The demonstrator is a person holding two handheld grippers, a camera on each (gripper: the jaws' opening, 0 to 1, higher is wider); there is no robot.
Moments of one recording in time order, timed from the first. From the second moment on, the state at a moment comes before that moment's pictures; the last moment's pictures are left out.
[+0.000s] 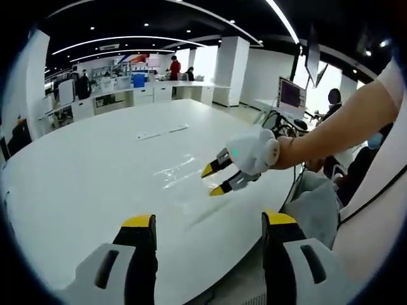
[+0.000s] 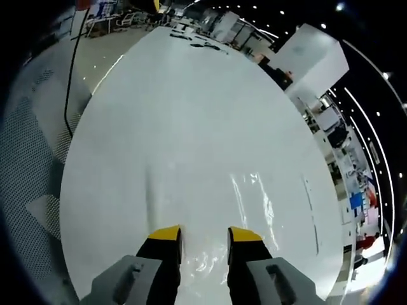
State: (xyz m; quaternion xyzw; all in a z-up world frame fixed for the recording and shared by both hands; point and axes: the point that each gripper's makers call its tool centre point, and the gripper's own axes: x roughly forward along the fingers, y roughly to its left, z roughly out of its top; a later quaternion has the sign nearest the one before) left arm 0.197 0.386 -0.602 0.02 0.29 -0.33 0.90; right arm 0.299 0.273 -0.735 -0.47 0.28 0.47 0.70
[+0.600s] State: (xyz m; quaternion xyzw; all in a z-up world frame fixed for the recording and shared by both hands) left arm 0.195 0.385 -0.599 0.02 0.29 -0.33 0.90; right arm 0.291 0.274 -0.733 -0.43 0.29 0.48 0.71
